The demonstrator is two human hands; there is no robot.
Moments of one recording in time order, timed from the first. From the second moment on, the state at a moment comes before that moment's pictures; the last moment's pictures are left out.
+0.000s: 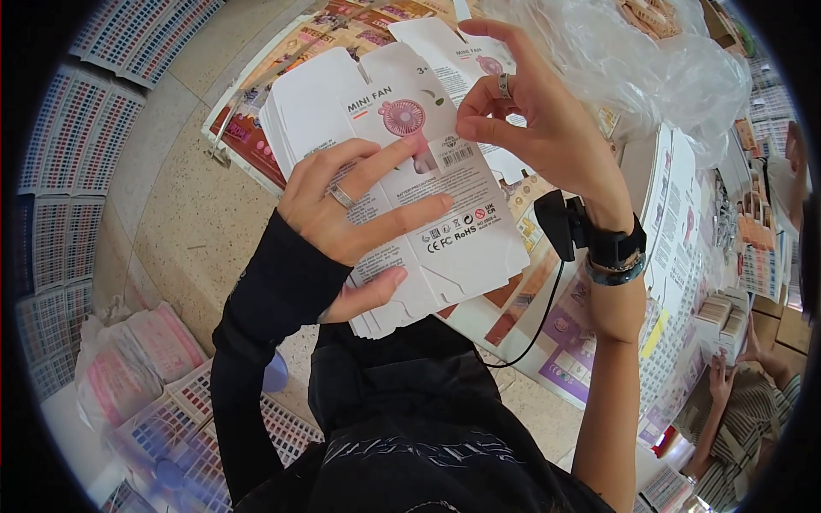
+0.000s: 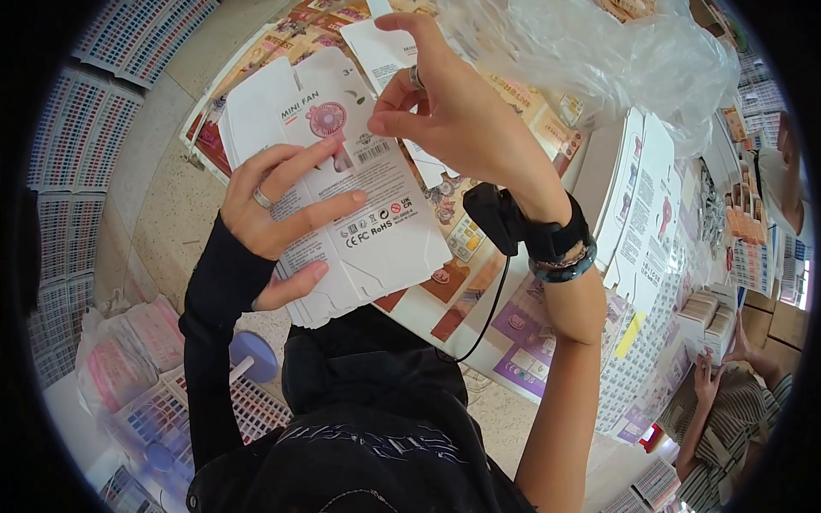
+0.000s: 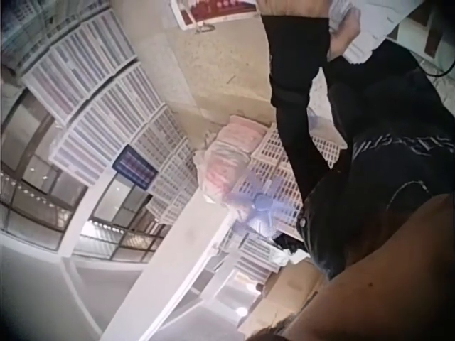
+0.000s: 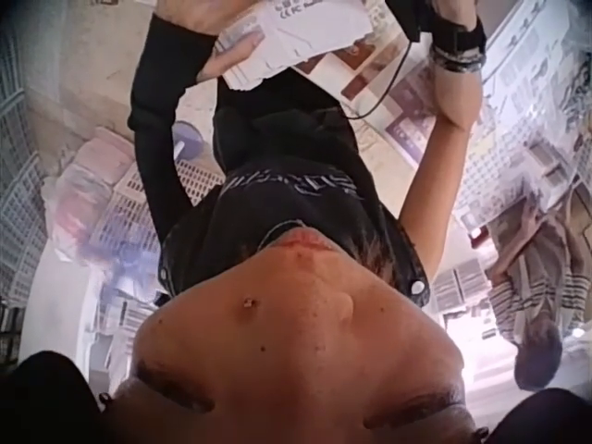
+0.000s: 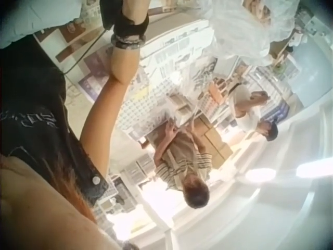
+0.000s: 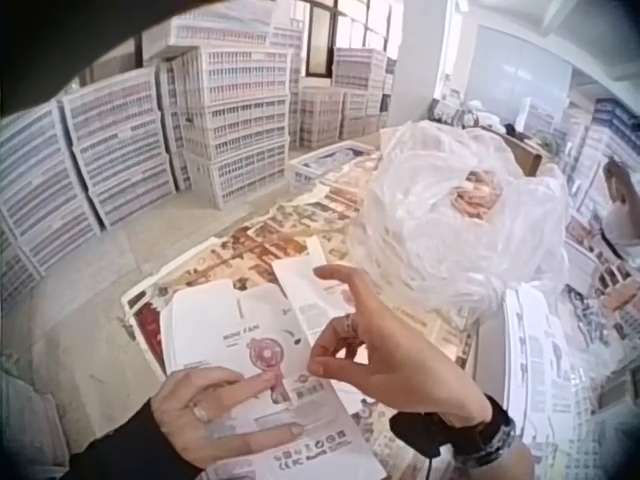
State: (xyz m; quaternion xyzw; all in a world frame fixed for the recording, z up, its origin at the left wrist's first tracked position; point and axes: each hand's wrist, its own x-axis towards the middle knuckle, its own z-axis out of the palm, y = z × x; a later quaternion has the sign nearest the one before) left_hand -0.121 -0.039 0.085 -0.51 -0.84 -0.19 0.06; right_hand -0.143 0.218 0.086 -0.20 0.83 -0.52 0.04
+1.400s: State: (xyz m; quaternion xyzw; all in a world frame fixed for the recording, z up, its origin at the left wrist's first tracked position) left_hand -0.115 -0.033 0.082 -0.48 -0.85 -0.19 0.07; right_hand -0.148 0.215 0.070 -0.14 0.90 -0.31 -0.28
